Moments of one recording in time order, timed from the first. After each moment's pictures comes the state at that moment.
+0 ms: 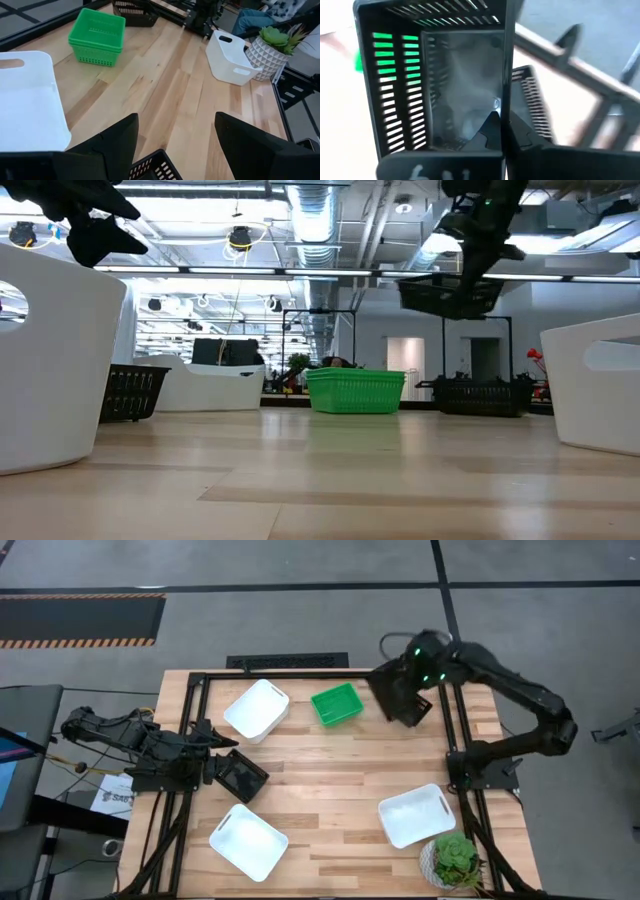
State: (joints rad) left arm -0.33 0.41 0.57 -0.64 -0.43 -0.59; right arm -0.67 1.26 1.34 -1.11 0.11 0.32
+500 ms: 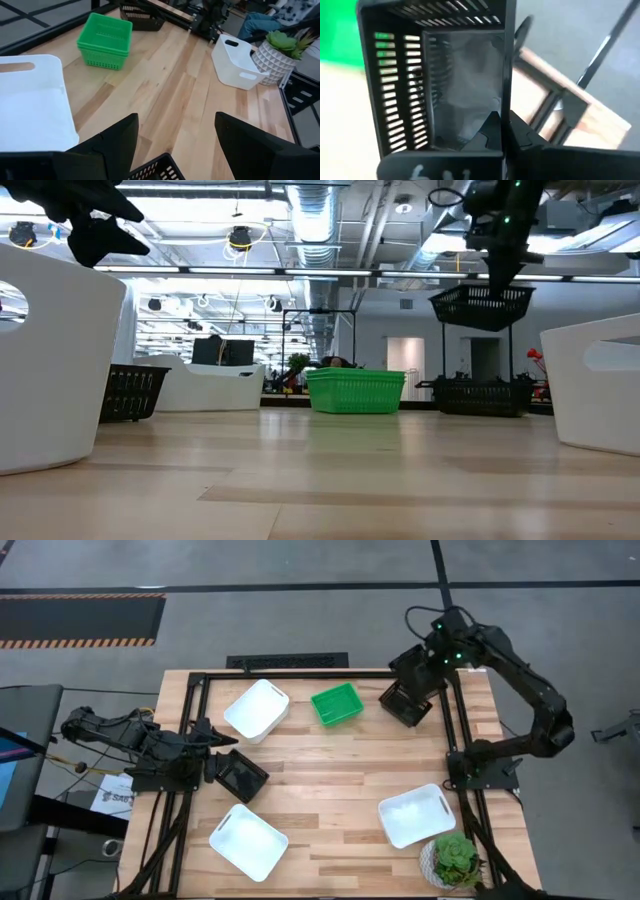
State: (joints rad) left arm -0.33 0.41 0.57 -0.64 -0.46 -0.59; right arm -0.97 1.29 1.36 -1.17 0.09 -0.02
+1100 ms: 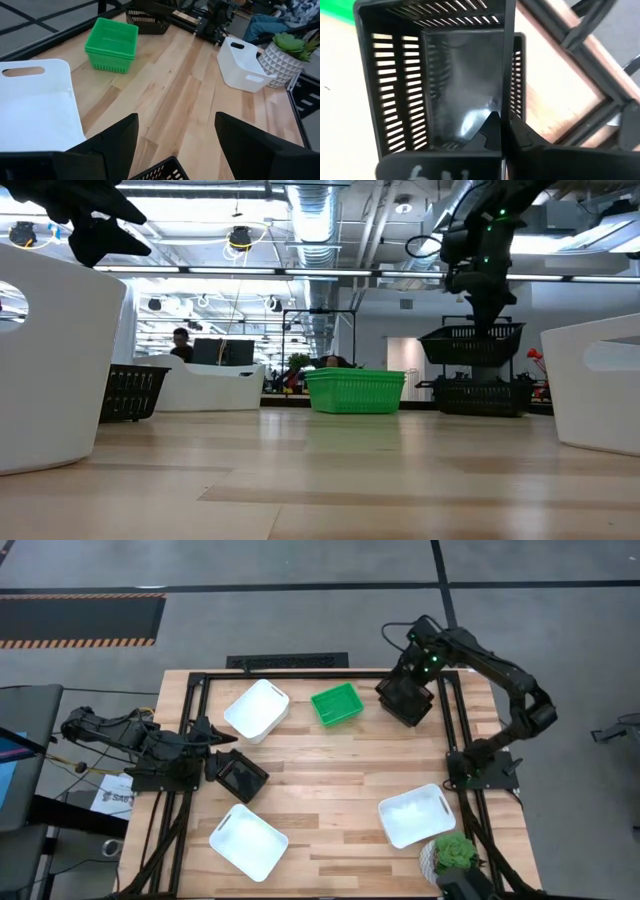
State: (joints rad) left arm -0.33 0.41 0.57 -0.64 -0.50 -0.58; right arm -0.96 1.48 1.28 -1.12 -0.04 -0.16
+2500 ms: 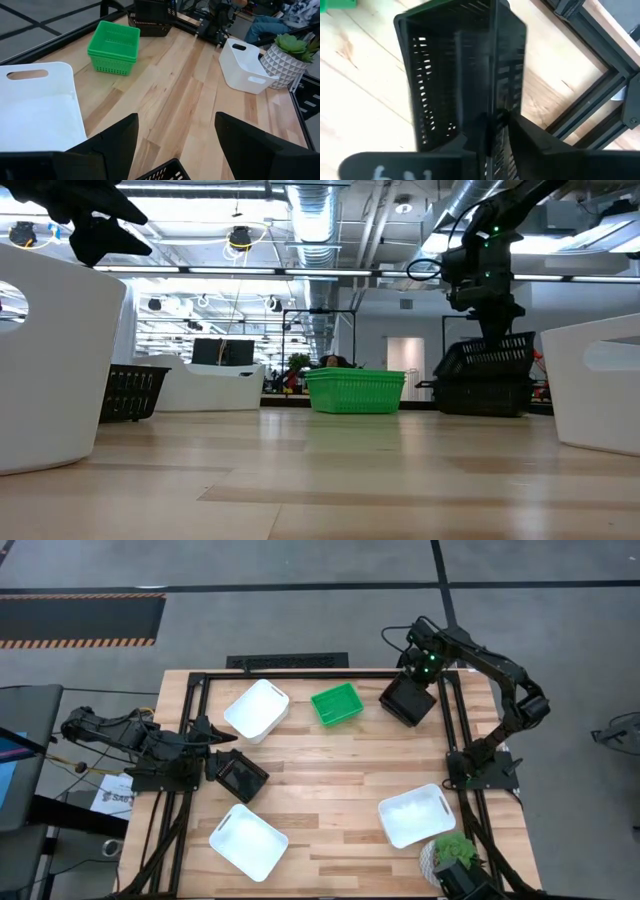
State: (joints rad) left arm -0.33 0.41 0.57 -0.64 -0.51 -0.57; right arm -1.01 1.56 1.29 -1.18 -0.02 -0.13
